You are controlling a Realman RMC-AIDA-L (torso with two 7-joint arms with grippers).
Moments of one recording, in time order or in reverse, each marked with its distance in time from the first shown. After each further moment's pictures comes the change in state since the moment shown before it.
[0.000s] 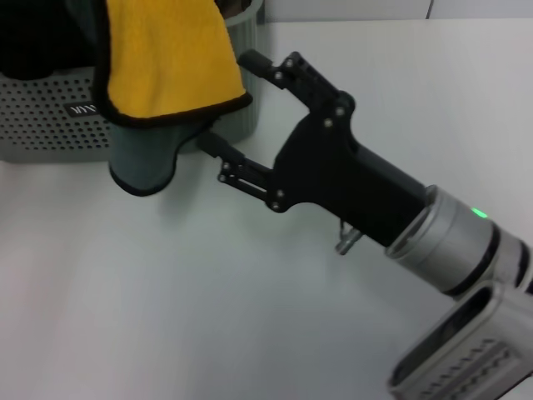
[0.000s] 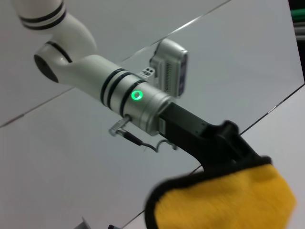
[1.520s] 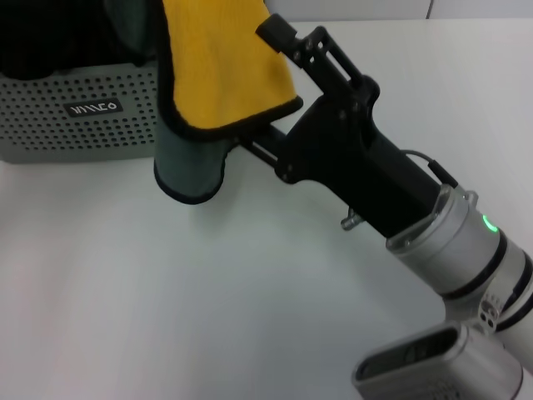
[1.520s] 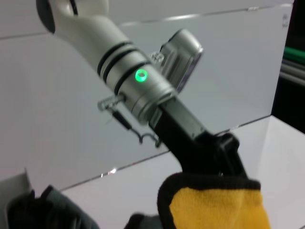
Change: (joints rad) left arm -0.019 0.000 0.082 -0.028 -0.034 -0.026 0.013; right arm 0.078 0.000 -0.242 0.051 0.410 -0.155 -0.538
